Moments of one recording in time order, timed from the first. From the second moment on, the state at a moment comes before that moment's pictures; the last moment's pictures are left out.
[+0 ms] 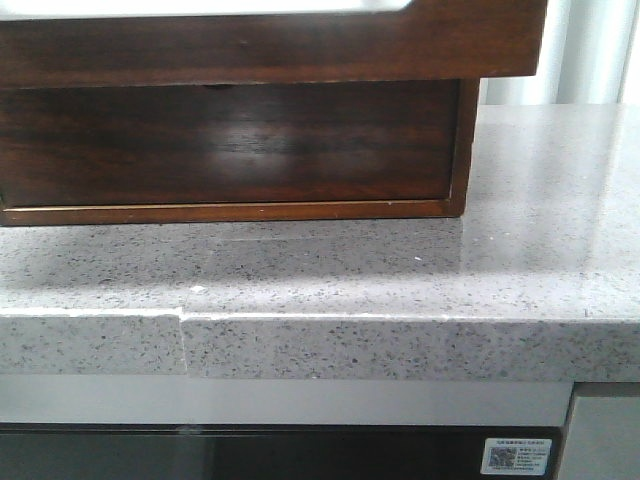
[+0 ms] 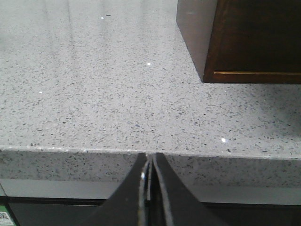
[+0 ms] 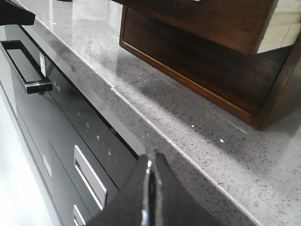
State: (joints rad) left arm -0.04 -0.01 0.00 -0.03 0.33 0.04; right arm 0.72 0.03 -0.04 0.38 0.22 -0.62
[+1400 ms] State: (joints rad) left arm -0.04 -0.01 0.00 -0.03 0.33 0.04; right arm -0.11 -0.01 0.02 -0.16 0.23 0.21
